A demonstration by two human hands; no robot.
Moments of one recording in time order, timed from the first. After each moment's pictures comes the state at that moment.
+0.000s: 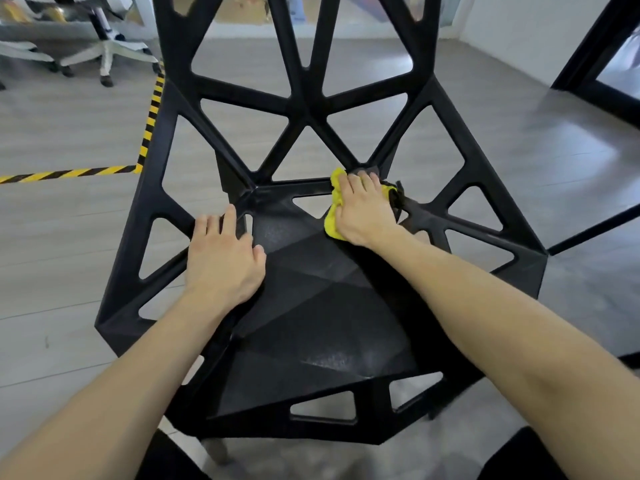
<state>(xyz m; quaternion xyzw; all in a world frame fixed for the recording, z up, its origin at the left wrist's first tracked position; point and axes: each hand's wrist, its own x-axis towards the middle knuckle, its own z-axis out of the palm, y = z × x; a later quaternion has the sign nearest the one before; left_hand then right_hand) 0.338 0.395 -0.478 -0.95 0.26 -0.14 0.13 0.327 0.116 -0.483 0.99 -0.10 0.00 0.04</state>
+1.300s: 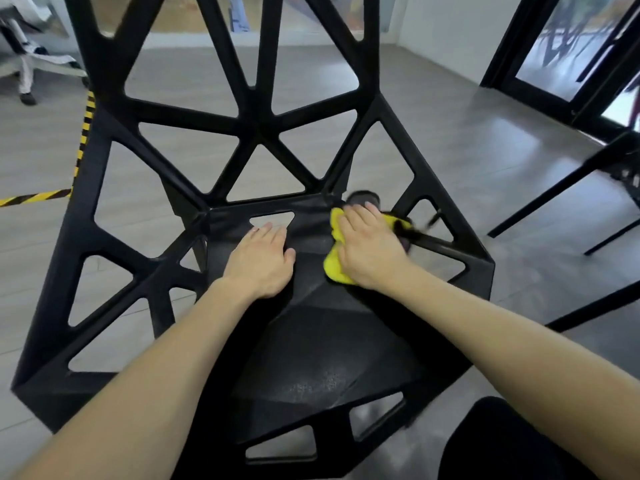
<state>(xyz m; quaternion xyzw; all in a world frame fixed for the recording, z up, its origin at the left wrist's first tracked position) 0.335 0.278 -0.498 -0.92 0.39 0.07 -0.06 0.210 0.085 -0.480 0.98 -0.10 0.07 0.17</state>
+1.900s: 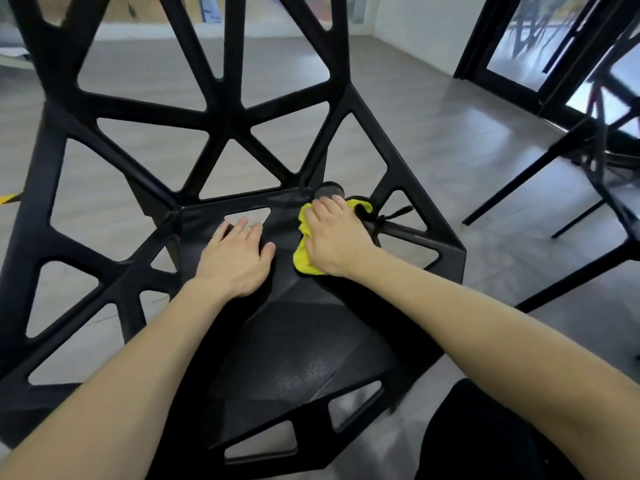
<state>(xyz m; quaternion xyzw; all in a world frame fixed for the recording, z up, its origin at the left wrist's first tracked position) 0.335 0.278 -0.507 -0.92 0.39 0.05 -0.04 0.218 0.091 -0.473 0.98 -0.10 -0.02 0.14</state>
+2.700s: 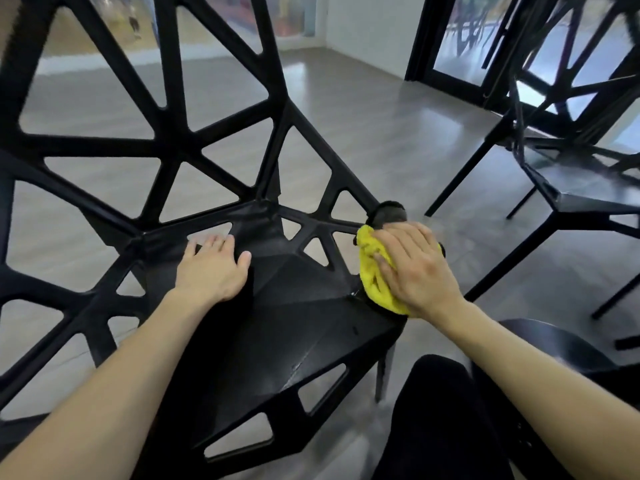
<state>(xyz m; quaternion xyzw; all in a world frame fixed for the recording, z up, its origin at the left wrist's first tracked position) 0.326 0.252 -0.504 -0.92 0.38 0.05 -0.01 0.018 0.031 -0.458 0.92 -0.11 0.35 0.09</state>
